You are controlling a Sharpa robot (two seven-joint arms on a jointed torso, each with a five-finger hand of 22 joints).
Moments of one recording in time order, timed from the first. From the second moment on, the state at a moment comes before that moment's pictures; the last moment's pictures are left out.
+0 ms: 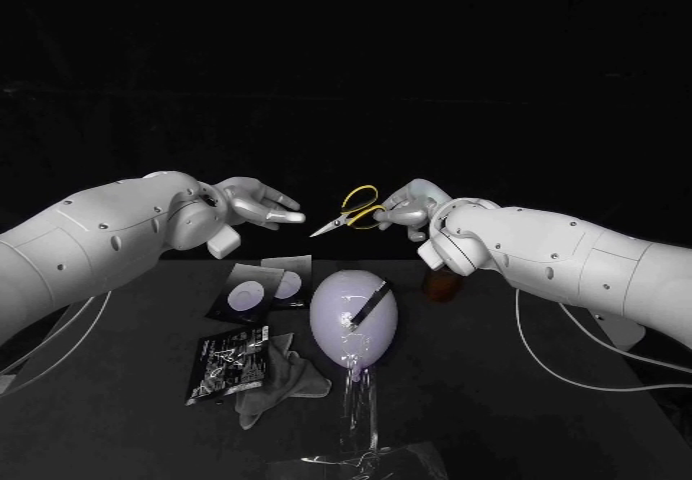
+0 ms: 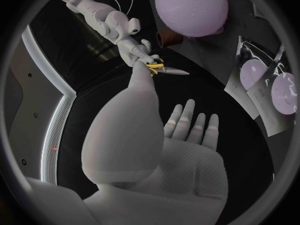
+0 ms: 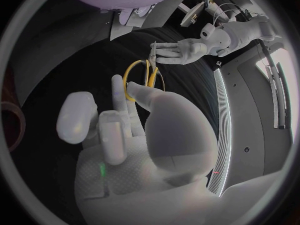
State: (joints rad) left arm 1.46 -0.53 -0.11 0.85 -0.42 0.20 -0.07; left_hand 1.52 -0.26 -0.18 0.30 0.05 0.53 0.15 0.11 0.31 0.72 0.16 0.08 0.07 0.35 0.23 0.04 0.17 0.07 0.32 0.30 0.04 0.04; right arm 1.41 -0.50 -0.19 1.03 -0.62 -0.39 -0.05; right_hand 1.26 -0.04 0.67 -0.04 0.04 1.05 0.11 0.31 0.37 1.33 0.10 0.11 0.10 1.47 -0.03 1.49 1.30 0.08 1.47 0.07 1.06 1.31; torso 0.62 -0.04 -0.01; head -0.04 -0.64
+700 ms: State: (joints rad) left arm 1.44 -0.75 -0.11 1.00 -0.13 -0.05 0.22; left_hand 1.57 -0.06 -0.07 0.28 0.05 0.87 0.22 0.24 0.38 1.02 0.17 0.16 0.07 0.92 0.14 0.23 0.31 0.16 0.85 0.29 0.21 0.11; right arm 1.53 -0.78 -0.19 1.15 -0.93 -0.39 -0.13; right_hand 1.25 -0.05 0.68 -0.05 0.05 1.05 0.11 0.32 0.37 1.34 0.10 0.11 0.10 1.47 -0.03 1.50 1.31 0.08 1.47 0.07 1.10 1.31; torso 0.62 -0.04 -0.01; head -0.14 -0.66
